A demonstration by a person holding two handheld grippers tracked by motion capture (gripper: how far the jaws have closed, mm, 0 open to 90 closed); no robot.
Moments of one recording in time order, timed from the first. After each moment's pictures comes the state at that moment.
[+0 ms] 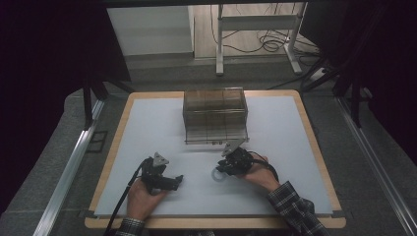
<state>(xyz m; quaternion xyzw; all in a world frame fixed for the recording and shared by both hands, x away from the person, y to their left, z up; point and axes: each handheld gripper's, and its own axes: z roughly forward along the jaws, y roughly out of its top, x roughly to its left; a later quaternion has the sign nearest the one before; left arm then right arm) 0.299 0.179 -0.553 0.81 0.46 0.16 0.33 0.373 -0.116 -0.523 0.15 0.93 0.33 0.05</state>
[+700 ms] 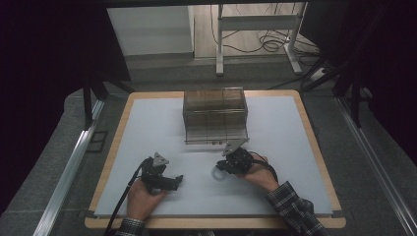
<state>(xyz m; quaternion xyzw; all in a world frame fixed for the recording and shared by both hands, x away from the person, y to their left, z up) 0.299 0.179 -0.553 0.81 0.46 0.16 0.33 0.371 -0.117 -0.520 0.15 0.92 0.35 0.06</state>
